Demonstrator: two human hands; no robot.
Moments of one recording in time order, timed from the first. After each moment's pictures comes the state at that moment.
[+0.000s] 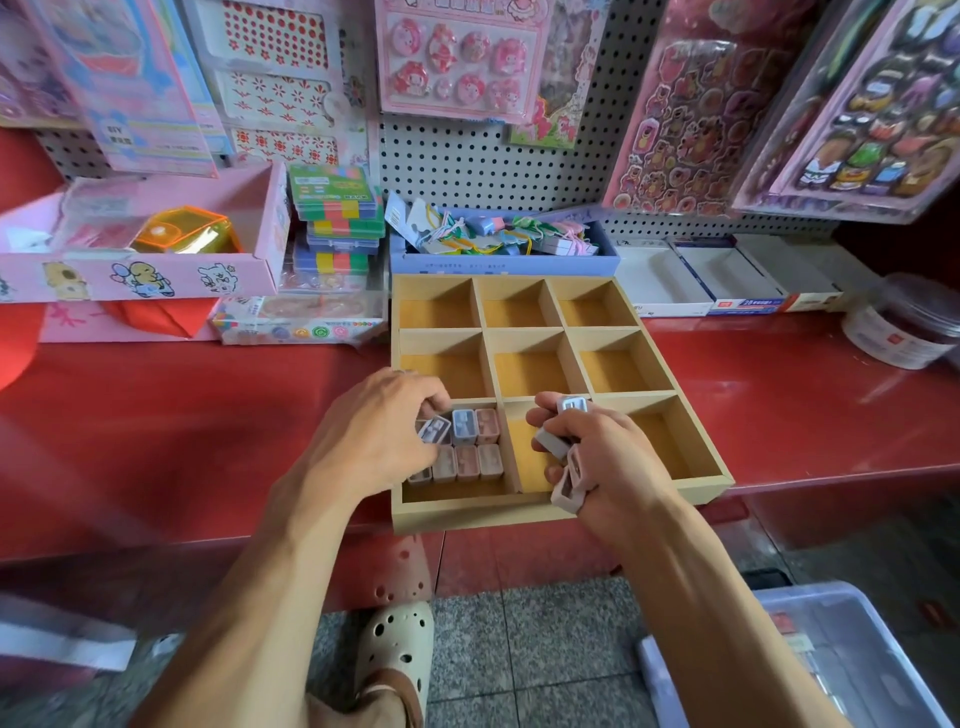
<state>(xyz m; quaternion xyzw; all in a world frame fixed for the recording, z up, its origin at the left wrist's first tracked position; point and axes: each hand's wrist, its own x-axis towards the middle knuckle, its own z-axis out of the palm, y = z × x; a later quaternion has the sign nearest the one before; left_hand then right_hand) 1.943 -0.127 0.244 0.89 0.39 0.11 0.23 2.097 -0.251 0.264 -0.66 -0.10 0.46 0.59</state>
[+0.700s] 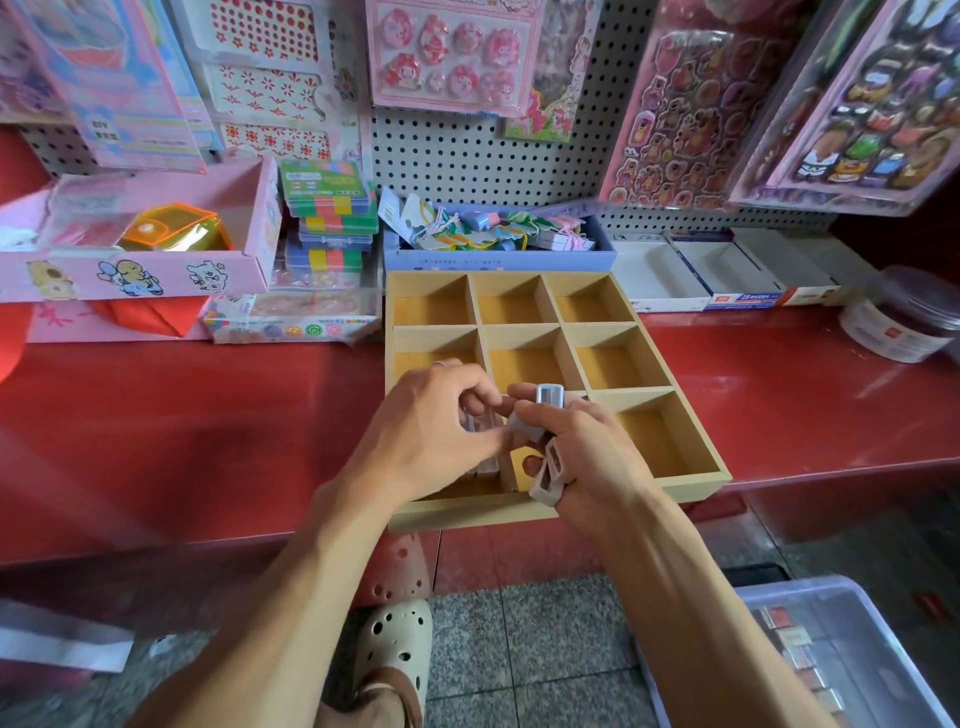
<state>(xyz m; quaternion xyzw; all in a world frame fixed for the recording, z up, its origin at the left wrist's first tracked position) 1.971 -0.147 0.241 0.85 0.30 0.26 0.35 2.091 -0.241 0.260 -0.62 -0.11 0.49 0.61</state>
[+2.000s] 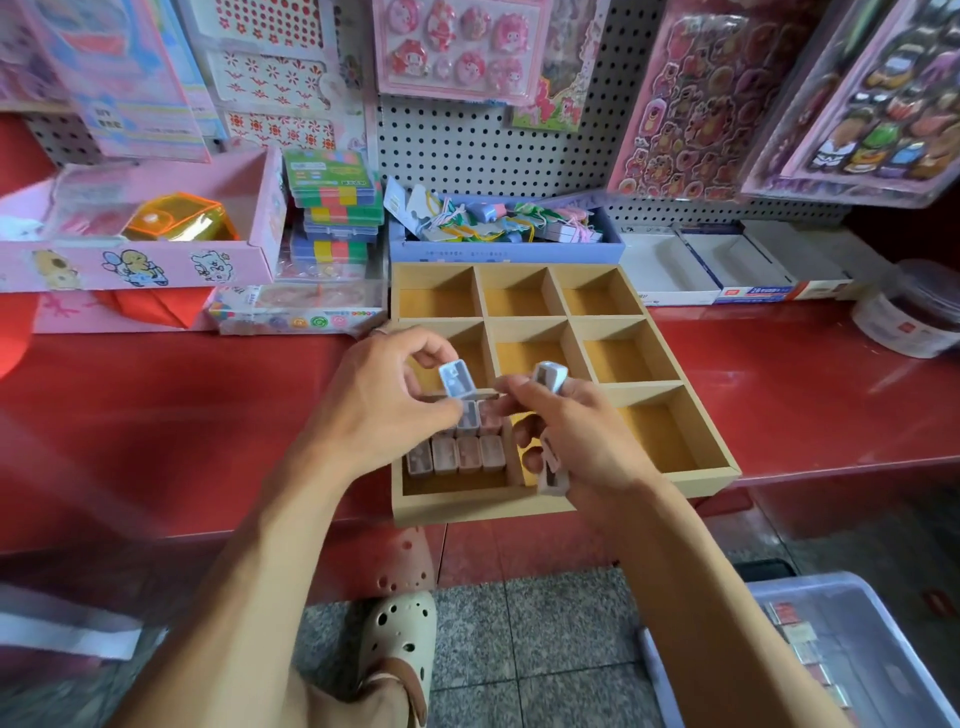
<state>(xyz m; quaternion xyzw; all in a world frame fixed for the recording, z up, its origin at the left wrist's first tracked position) 1.945 -0.127 0.253 0.82 0.37 0.27 0.36 2.096 -0.232 0.251 -0.66 -0.25 0.47 0.54</state>
